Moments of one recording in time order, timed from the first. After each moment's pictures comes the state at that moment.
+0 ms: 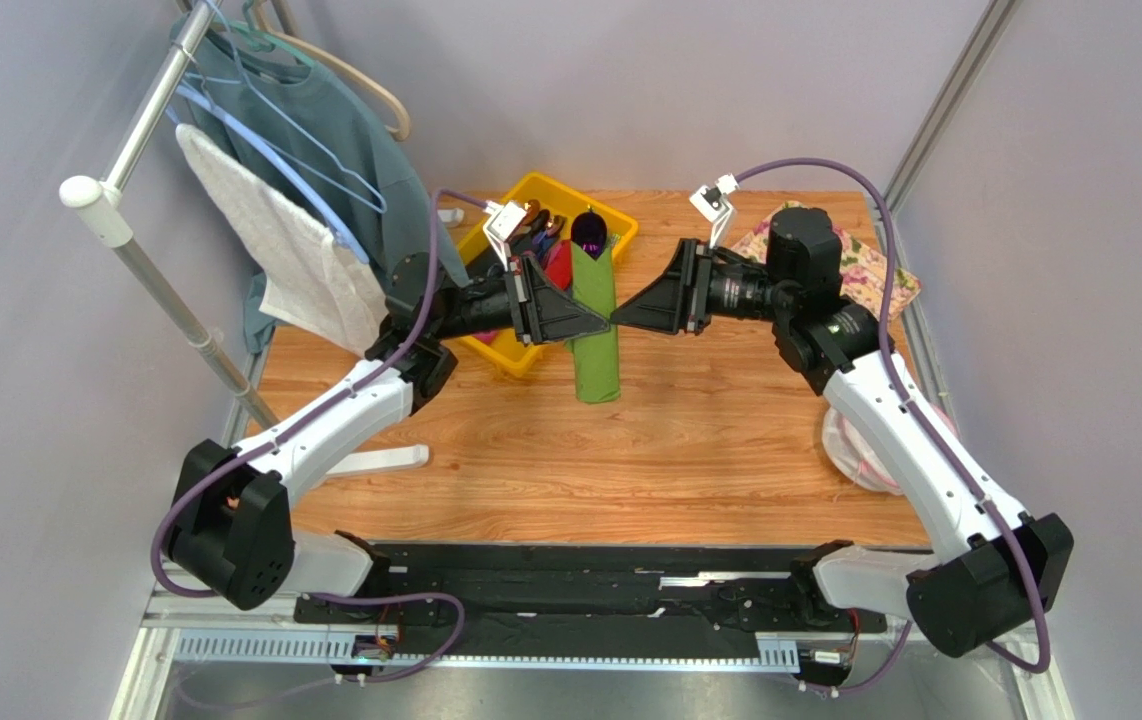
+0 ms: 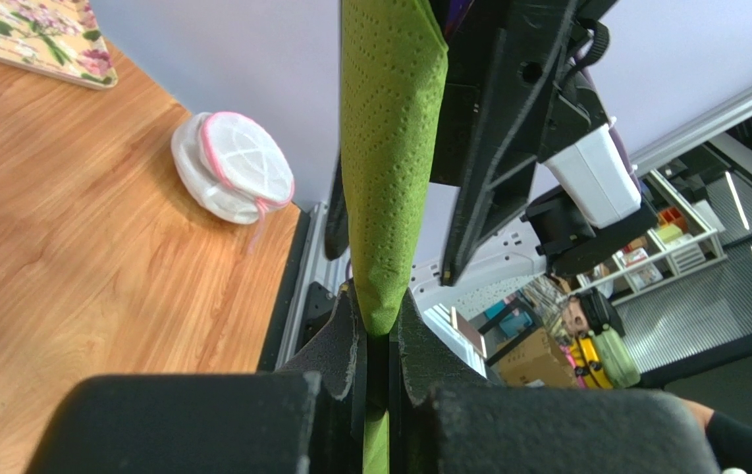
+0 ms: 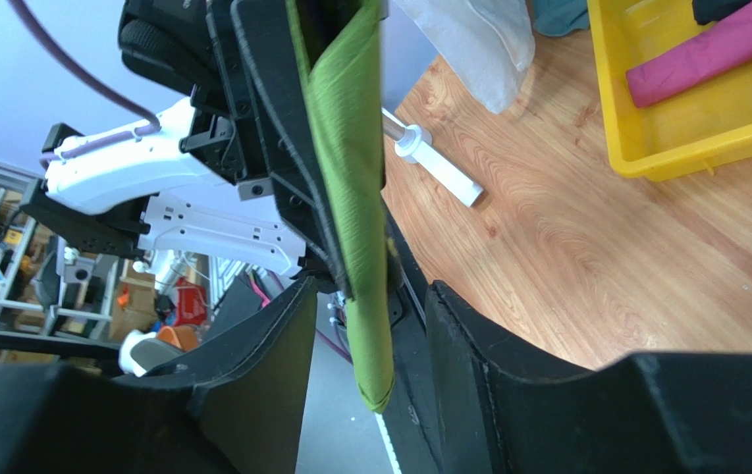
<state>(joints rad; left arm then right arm) -0.51 1.35 0.94 0.63 0.90 -1.04 0.40 1.22 1.23 -0.22 -0.87 0.65</state>
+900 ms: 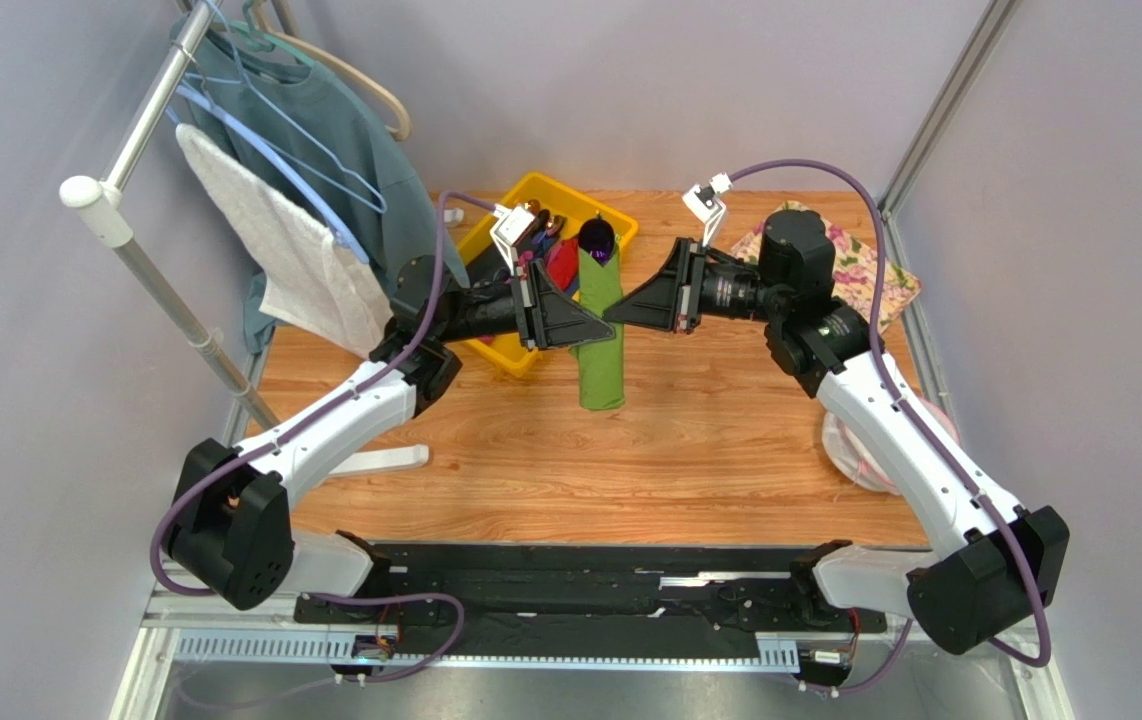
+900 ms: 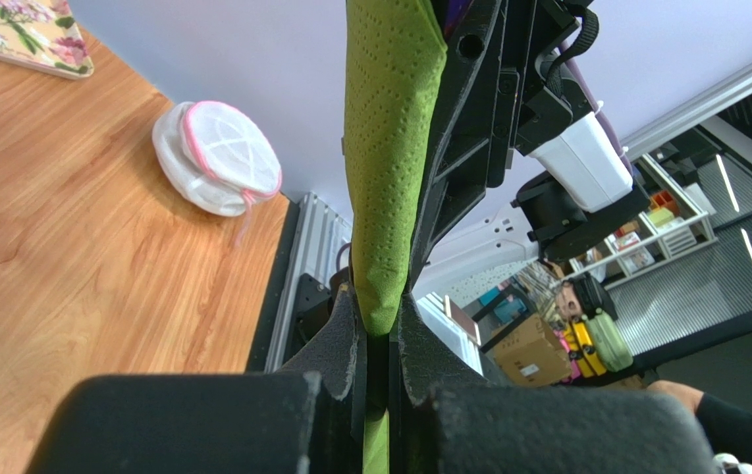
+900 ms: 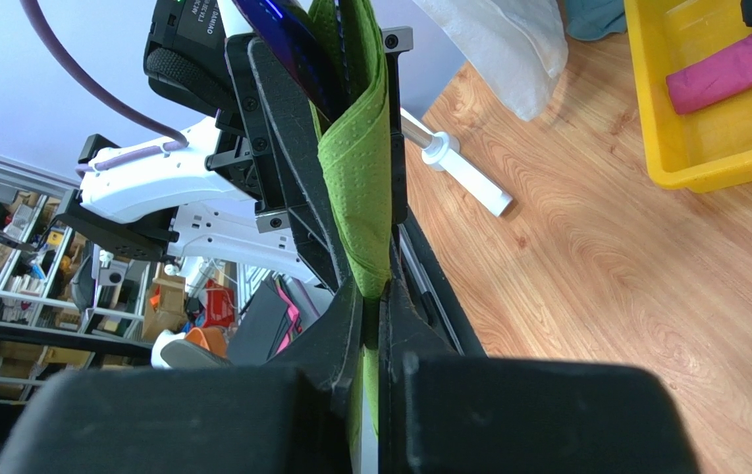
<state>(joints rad) -0.55 1.35 0.94 0.64 0.91 -1.04 0.44 1.24 1.20 -0.12 -0.87 0.75</state>
